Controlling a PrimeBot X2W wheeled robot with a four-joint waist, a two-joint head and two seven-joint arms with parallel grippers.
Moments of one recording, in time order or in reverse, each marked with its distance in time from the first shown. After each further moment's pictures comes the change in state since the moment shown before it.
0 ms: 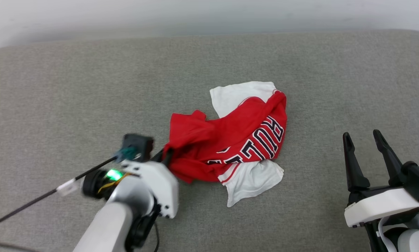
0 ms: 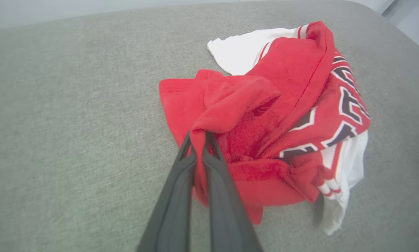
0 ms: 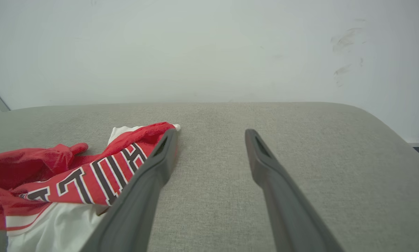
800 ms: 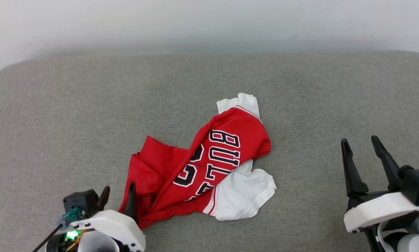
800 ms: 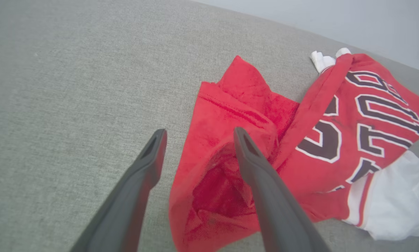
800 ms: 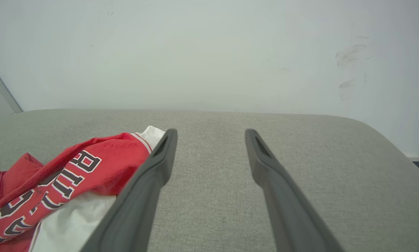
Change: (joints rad) left arm 0.323 -0.009 0.198 -0.053 -0.091 0.150 -0.256; right arm 0.023 0.000 0.002 -0.010 -0.020 0.000 0.026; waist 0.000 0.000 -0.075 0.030
